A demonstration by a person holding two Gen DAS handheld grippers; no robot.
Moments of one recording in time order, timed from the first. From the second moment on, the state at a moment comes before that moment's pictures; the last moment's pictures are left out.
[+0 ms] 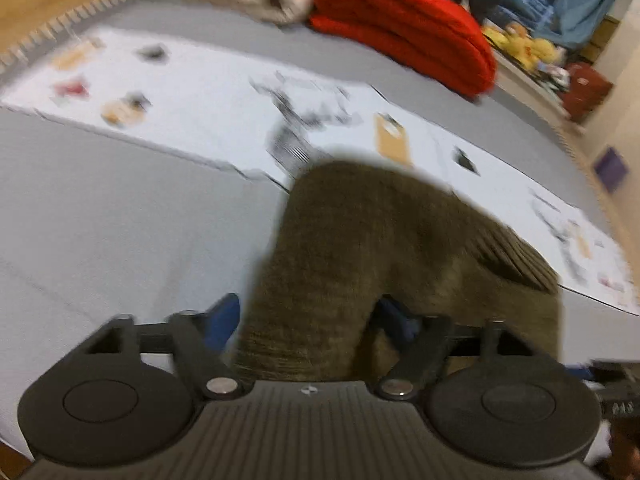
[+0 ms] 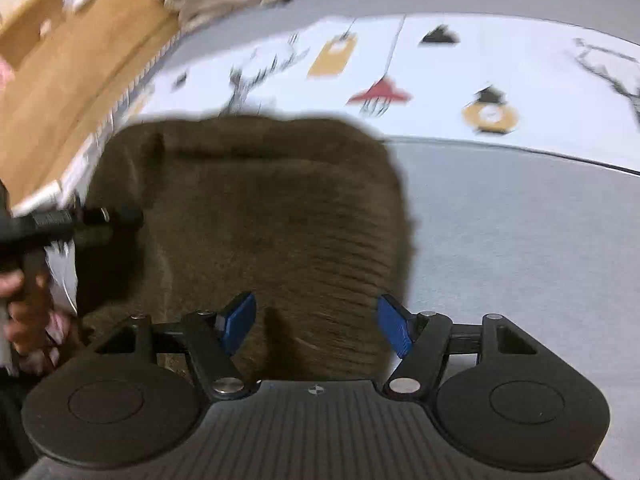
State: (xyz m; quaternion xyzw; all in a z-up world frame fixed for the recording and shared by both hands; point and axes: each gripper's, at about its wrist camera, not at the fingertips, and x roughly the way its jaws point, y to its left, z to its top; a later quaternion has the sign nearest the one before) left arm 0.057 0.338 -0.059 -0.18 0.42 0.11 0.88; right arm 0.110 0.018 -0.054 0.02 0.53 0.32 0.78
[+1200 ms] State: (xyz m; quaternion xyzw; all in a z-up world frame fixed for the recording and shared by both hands) left arm 0.186 0.061 -0.109 -0.13 0.52 -0.10 0.84; right arm 0.144 -0.241 -0.057 0.11 0.51 0.04 0.85
